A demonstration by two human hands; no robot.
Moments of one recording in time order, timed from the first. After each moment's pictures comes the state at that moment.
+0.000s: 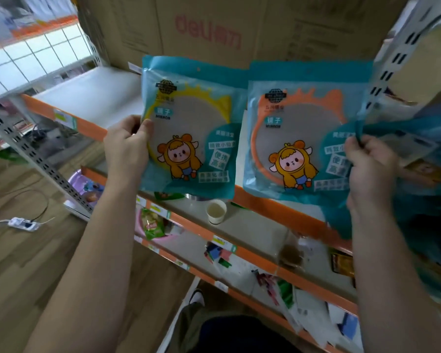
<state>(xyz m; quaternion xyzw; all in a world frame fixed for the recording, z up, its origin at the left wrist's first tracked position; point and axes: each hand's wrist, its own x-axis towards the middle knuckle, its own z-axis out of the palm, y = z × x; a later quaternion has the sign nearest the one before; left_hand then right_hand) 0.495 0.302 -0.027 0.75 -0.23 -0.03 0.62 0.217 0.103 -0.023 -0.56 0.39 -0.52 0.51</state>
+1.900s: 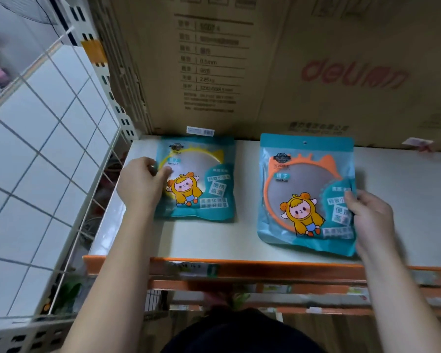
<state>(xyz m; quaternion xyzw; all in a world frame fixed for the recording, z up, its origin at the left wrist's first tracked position) 1.040 0.218 -0.105 0.87 -0.38 -0.05 0.31 0.658 0.182 -0.083 -0.39 0.63 -0.48 0.47</state>
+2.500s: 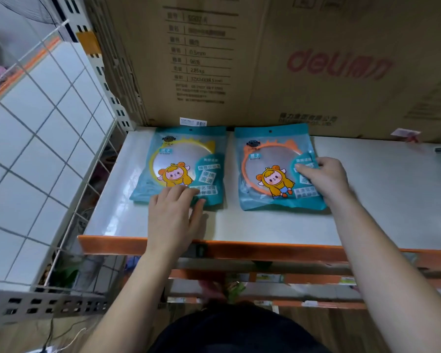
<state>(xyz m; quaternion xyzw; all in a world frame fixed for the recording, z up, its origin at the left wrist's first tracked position) 0.943 0.300 -0.109 0.74 -0.62 0.03 0.25 0.681 0.121 -0.093 -0.51 0.68 -0.32 0.41</state>
